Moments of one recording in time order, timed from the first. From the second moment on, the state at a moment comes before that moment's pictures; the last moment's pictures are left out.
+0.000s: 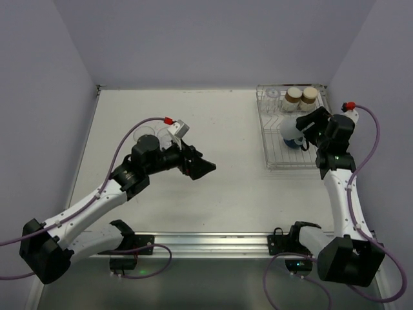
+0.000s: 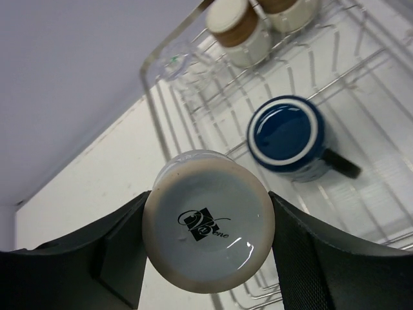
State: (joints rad) left arm -0.67 0.98 0.77 -0.01 0.44 -0.42; right arm -0.16 1.07 0.94 -0.25 0.03 0.61
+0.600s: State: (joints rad) left arm -0.72 1.44 0.93 0.47 0.45 -0.65; right arm 0.08 0.96 0.58 0.28 -0.56 1.04
